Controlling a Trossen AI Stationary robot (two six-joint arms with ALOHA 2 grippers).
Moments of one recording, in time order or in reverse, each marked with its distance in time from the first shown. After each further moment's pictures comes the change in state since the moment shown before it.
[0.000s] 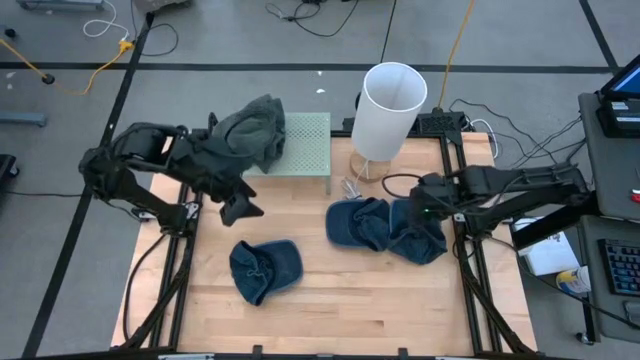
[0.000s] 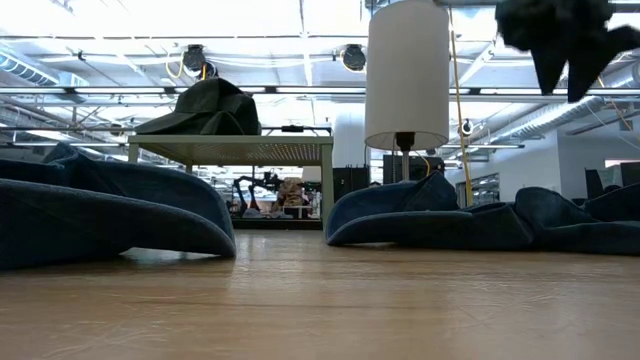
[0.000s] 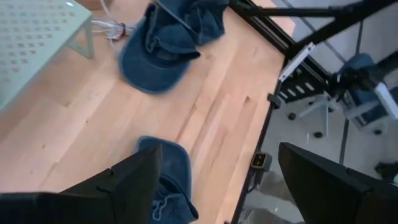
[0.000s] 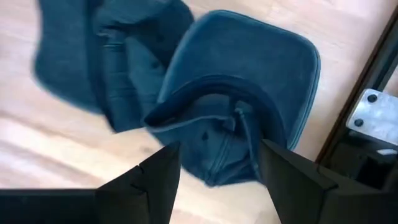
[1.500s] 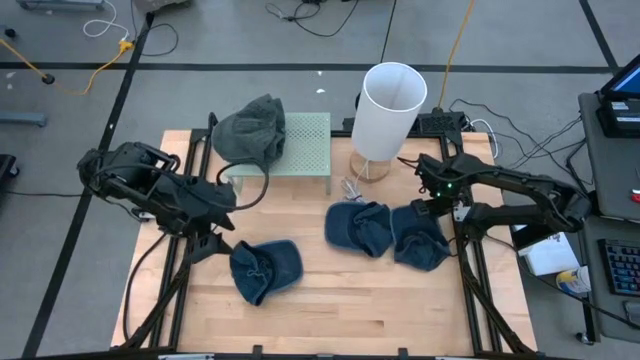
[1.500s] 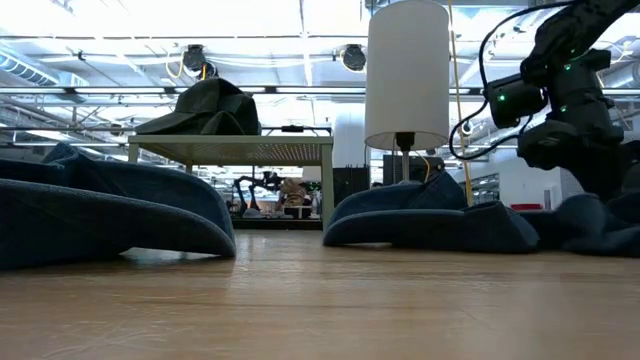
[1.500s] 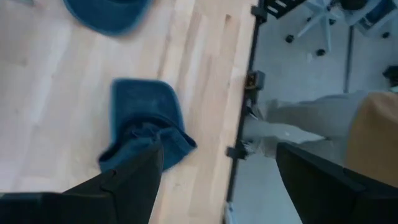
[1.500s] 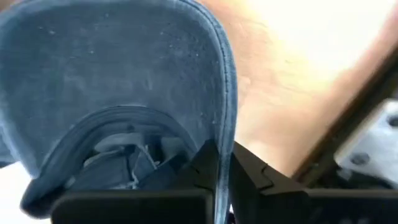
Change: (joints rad) left arm -0.255 0.000 0.000 -0.138 0.052 0.022; right arm -0.753 -0.007 -0.529 0.231 -0.309 -0.724
